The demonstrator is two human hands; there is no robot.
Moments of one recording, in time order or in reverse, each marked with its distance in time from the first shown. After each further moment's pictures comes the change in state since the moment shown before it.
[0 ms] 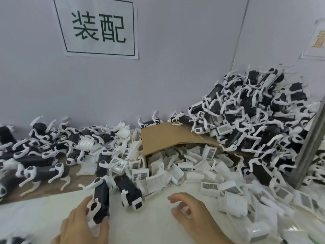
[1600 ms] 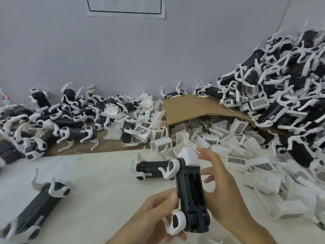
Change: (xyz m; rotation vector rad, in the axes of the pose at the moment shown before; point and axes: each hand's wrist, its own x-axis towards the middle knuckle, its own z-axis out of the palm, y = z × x) left_hand -0.053 0.027 -0.012 -1.037 -1.188 -0.282; right_hand -0.018 -0.028 0.012 0.056 0.196 -0.226
